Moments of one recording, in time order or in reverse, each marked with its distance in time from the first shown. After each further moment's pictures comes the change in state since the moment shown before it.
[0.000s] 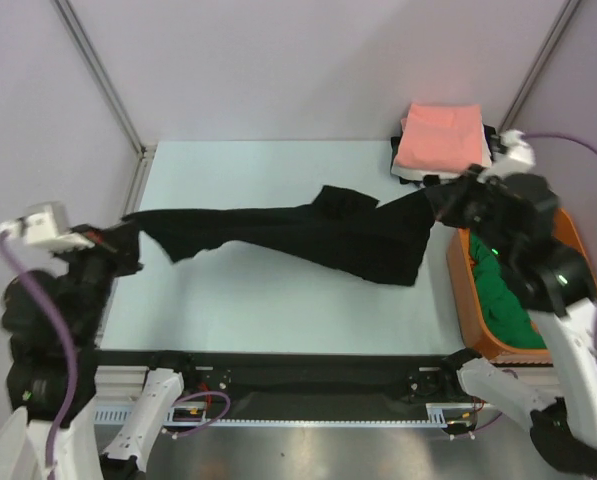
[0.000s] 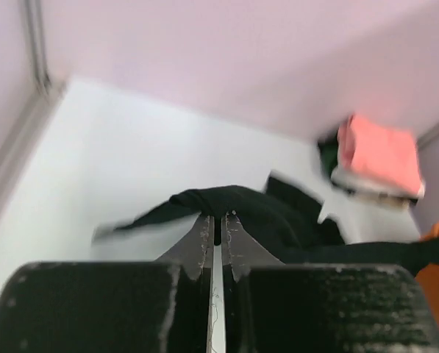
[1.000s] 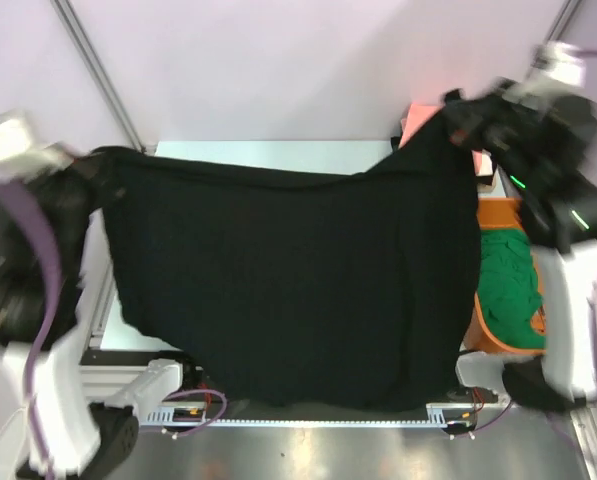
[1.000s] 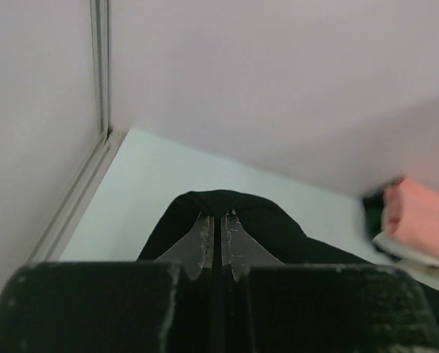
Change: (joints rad) left arm -0.025 0.347 0.553 -0.045 -0.204 0.077; right arm -0.171 0.219 0.542 0.040 -0.155 -0.074
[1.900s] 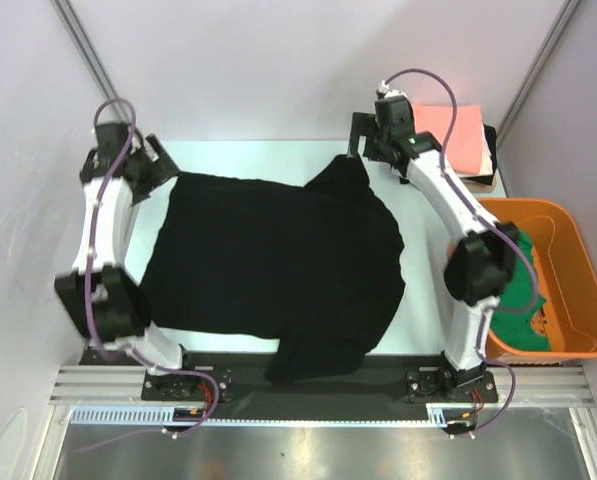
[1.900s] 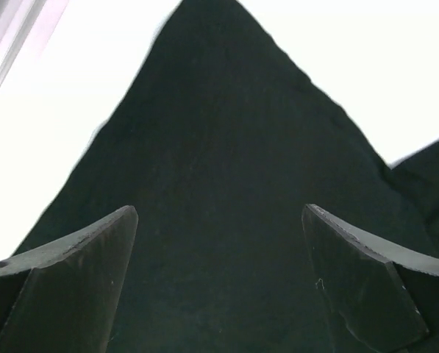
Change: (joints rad) left arm 0.291 0.738 -0.248 0.101 0.255 -0.140; right arm 0.101 0.785 -0.010 0.142 0.169 -0.110
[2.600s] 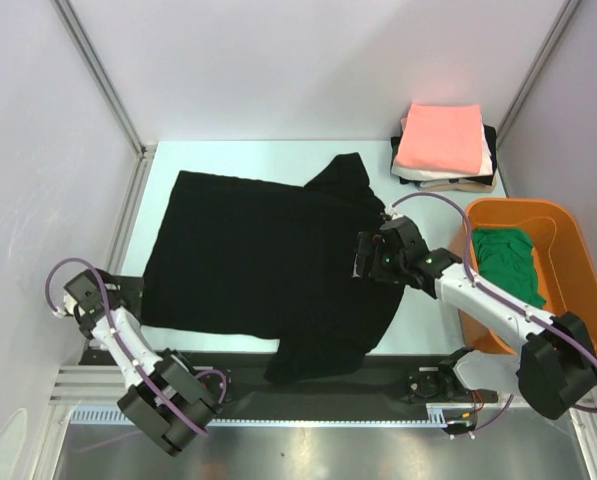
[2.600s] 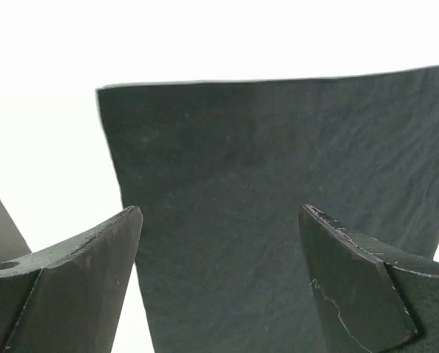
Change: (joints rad) left arm 0.628 -0.794 -1.136 0.190 0.086 -0.340; right arm 0.223 -0.785 -1.206 0.194 -0.143 0.322
